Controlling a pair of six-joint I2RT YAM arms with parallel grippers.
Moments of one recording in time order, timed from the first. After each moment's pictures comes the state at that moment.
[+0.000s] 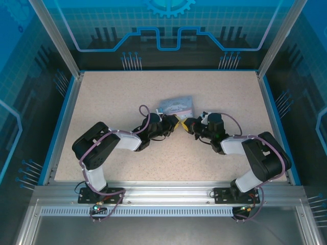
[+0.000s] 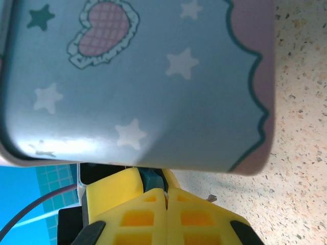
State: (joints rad) left arm -0.68 1.81 0.75 0.76 0.18 -1.52; right arm 0.39 1.56 0.48 0.71 -0.48 1.49
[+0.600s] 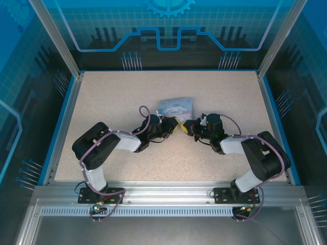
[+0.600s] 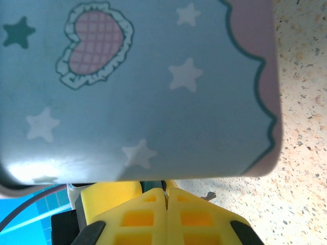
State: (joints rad) left arm -0.68 1.81 0.73 0.76 0.20 -1.47; right arm 0.40 1.56 0.49 0.66 -0.50 1.50
